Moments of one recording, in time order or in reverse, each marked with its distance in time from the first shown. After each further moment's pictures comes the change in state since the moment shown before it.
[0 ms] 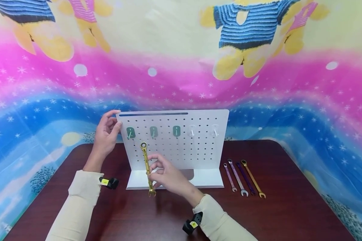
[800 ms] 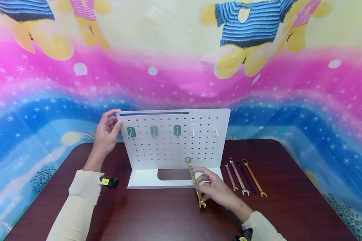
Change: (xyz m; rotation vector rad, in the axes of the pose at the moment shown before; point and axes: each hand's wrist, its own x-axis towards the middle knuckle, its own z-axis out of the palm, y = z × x) left_hand 0.001 -0.003 -0.002 -0.029 -0.011 0.012; right_hand -0.092 0.047 -0.099 -0.086 0.131 0.152
